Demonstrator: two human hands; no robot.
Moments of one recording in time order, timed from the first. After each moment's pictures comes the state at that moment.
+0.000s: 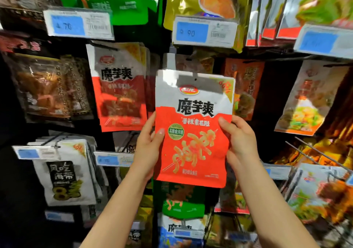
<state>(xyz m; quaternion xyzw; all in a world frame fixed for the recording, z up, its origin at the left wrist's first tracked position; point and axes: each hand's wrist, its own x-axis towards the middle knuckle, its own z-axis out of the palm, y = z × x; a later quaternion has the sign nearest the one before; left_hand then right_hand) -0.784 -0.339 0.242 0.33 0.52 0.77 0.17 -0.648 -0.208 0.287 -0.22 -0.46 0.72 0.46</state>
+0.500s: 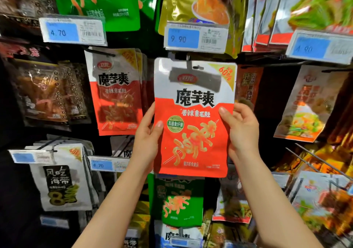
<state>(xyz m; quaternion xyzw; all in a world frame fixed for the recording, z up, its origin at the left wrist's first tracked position) -0.781 -0.323 0.267 0.37 0.47 0.79 0.12 -0.650 -0.191 0.308 -0.17 -0.53 0.64 0.53</state>
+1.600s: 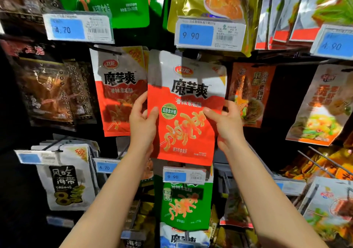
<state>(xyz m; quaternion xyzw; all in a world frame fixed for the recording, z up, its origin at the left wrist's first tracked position) -0.812 -0.319 0.296 0.26 0.51 0.82 0.06 -0.704 -0.188 0.310 -0.19 -0.55 0.68 0.45</state>
